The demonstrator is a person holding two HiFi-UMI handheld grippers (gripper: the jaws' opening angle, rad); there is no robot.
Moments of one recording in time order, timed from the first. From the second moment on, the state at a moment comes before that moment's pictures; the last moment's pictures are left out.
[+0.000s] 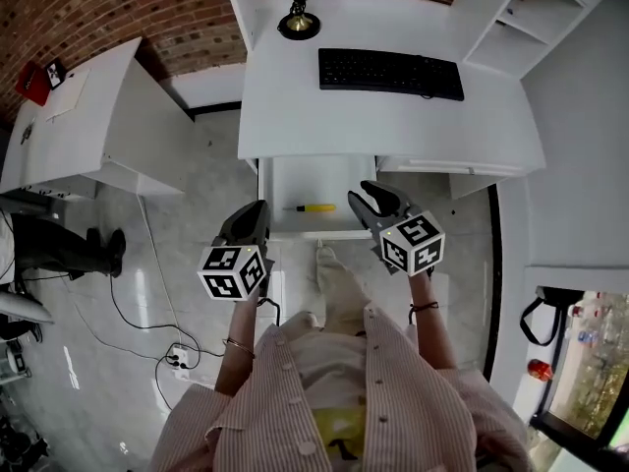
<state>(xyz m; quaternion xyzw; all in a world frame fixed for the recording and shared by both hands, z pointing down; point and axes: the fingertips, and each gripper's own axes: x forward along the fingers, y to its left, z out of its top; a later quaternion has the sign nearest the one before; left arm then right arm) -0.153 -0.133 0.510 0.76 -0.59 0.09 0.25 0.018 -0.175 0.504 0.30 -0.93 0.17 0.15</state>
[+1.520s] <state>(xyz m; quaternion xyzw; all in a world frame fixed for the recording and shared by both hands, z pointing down) -0.161 -0.196 0.669 0.68 -0.53 0.21 0.47 -0.075 -0.179 0.761 -0.04 -0.85 0.13 0.51</state>
